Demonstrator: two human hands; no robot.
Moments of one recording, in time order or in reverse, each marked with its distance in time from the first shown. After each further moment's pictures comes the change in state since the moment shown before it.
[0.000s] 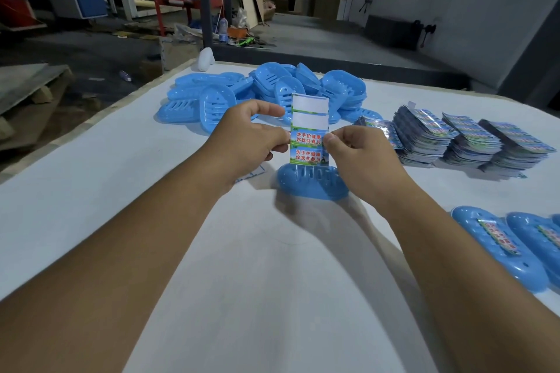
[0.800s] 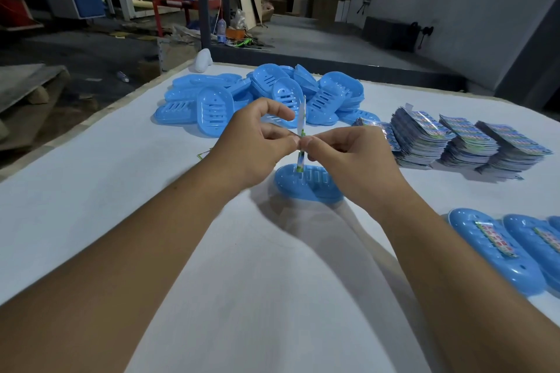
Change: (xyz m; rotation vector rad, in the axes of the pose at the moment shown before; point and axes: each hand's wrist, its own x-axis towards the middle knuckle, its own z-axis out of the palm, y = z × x) left_hand -0.009 0.000 0.007 0.116 -0.061 0.156; right_hand -0.013 -0.017 0.001 0.207 -0.030 -0.112
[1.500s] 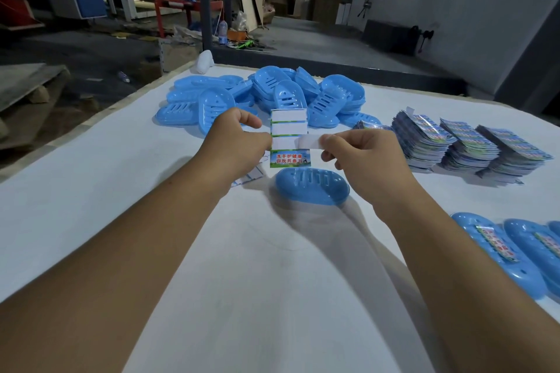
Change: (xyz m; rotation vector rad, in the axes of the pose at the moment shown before) left_hand 0.015 -0.012 -0.010 0.032 0.229 -0.270; right_hand 0.007 0.005 -0.007 -0.008 0.098 0.159
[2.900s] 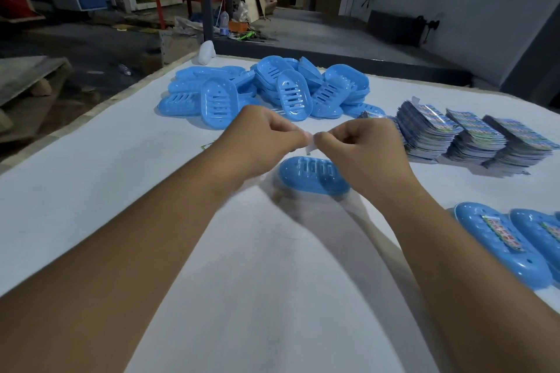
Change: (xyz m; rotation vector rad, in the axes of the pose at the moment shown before) left_hand -0.020 0.010 0.005 0.169 -0.190 0.182; right_hand -0.005 0.001 0.008 -0.186 0.048 -0.114
